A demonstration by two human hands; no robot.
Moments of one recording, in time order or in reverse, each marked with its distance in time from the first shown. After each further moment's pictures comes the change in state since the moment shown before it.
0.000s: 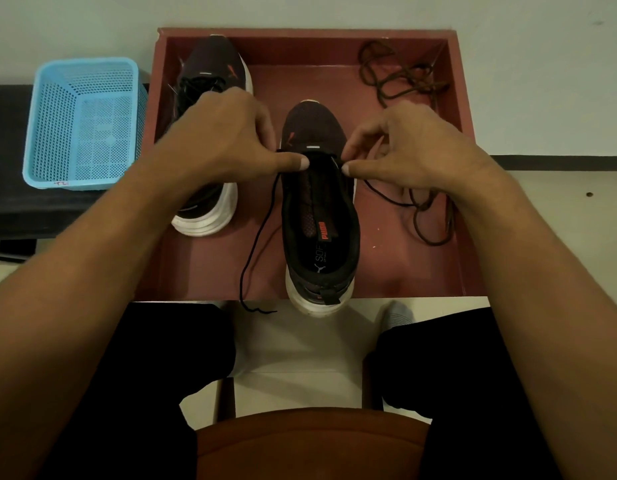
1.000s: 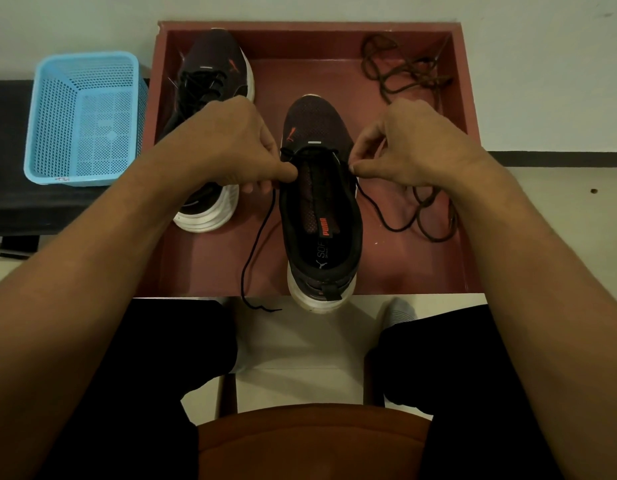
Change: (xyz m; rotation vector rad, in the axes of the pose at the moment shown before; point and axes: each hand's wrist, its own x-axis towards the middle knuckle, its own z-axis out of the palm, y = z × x) left_hand -0.008 0.009 -0.001 -0.095 -0.170 -0.112; right_hand 0.004 -0.002 0.006 -0.093 0.007 0.019
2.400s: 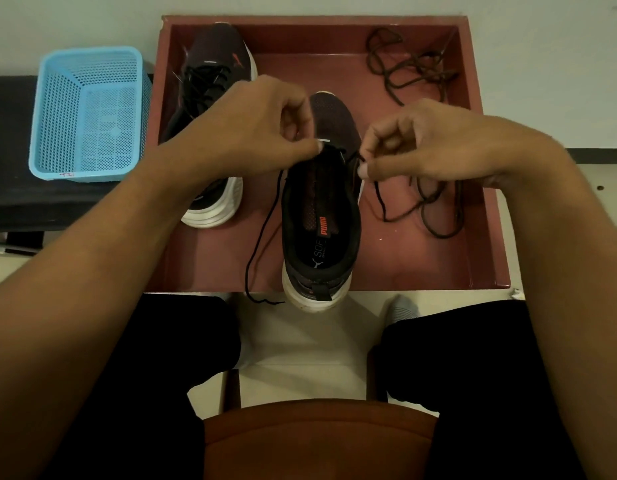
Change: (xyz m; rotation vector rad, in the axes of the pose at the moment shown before) left_hand 0.008 -0.001 0.003 0.025 0.127 0.384; right_hand -0.023 0.000 -0.025 0.327 -0.295 -0.076
